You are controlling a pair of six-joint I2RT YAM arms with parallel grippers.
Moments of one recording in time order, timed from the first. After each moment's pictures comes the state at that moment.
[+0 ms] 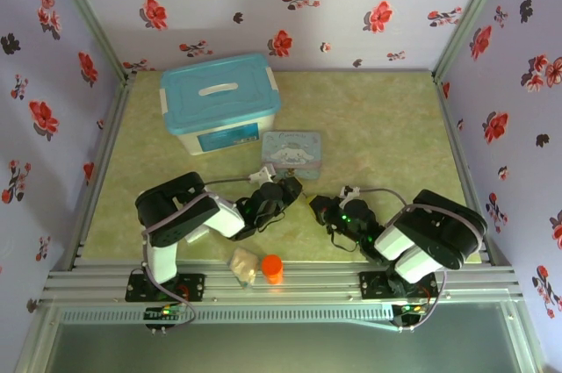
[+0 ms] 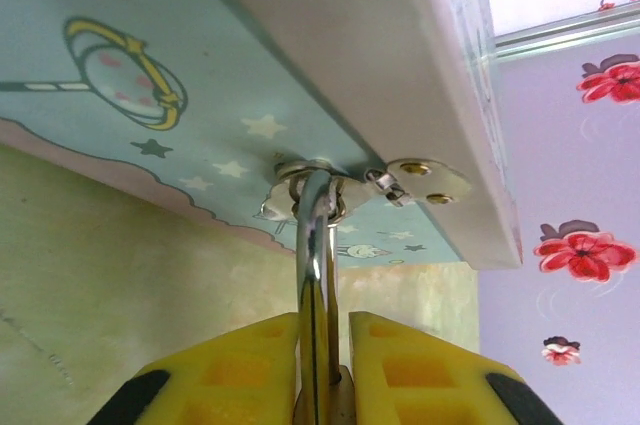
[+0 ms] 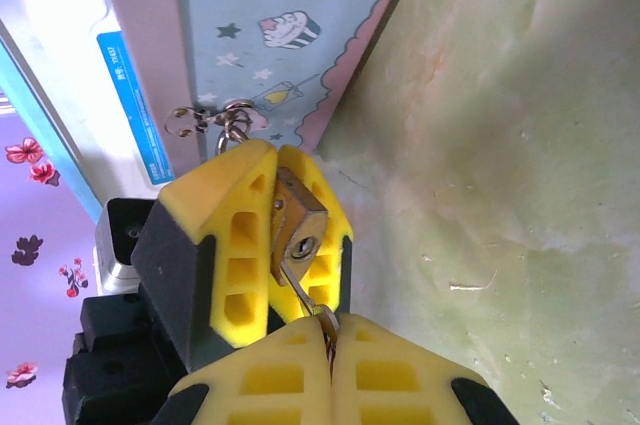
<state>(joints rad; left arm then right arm) -1.05 1.89 0.61 0.91 -0.30 -1.38 0.81 1.54 0.04 1.18 -0.05 1.60</state>
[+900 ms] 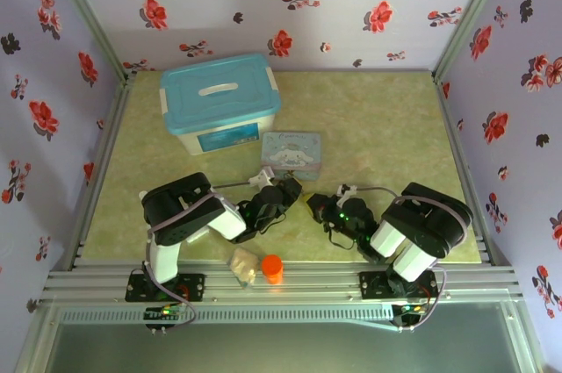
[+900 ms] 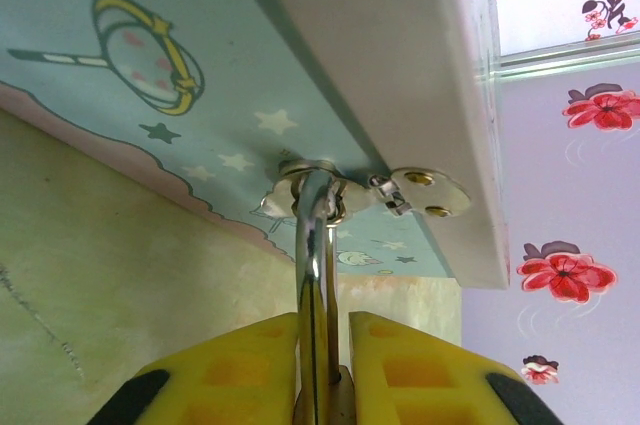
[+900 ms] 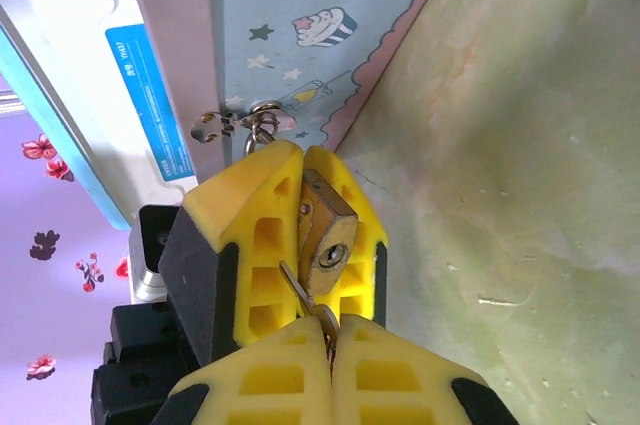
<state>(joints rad) -1.07 1.93 0.60 0.97 -0.34 -1.44 0.80 1.63 0.05 1.27 -0.07 1.61</state>
